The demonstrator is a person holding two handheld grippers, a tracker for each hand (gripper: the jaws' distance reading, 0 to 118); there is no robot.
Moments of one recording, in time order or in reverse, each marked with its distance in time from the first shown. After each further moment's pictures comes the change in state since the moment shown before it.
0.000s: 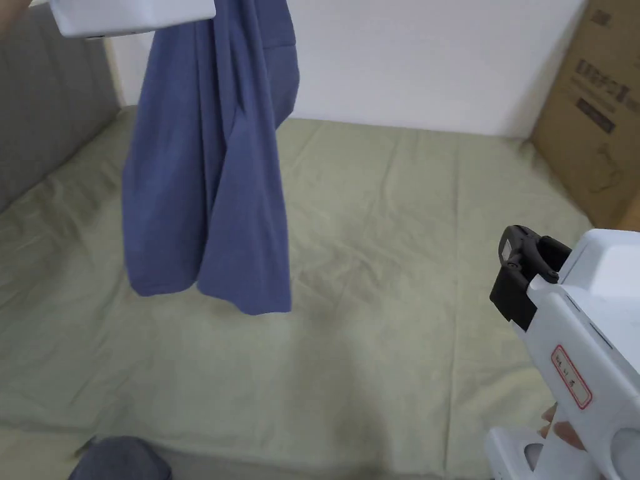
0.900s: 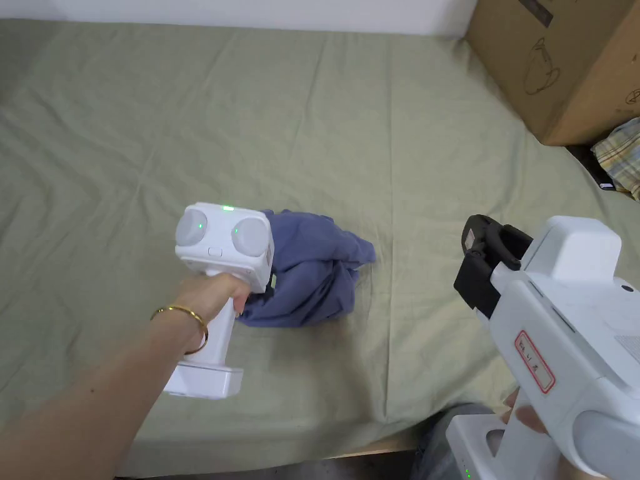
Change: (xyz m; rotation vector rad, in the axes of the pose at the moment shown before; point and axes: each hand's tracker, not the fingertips) left arm 0.066 -0.469 -0.117 -1.117 0.071 -0.162; right arm 0.050 -0.046 -0.027 -0.182 -0.085 -0.077
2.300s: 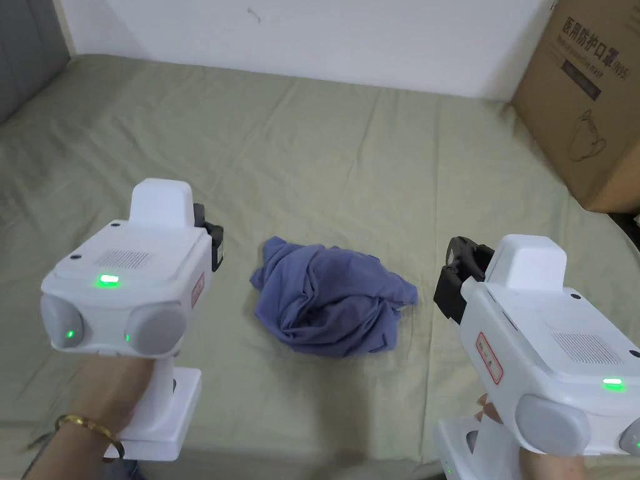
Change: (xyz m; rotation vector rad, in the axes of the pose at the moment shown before) left arm -0.102 -0.071 0.157 0.833 0.135 0.136; right arm -0.060 0.010 -0.035 0.016 0.065 0.103
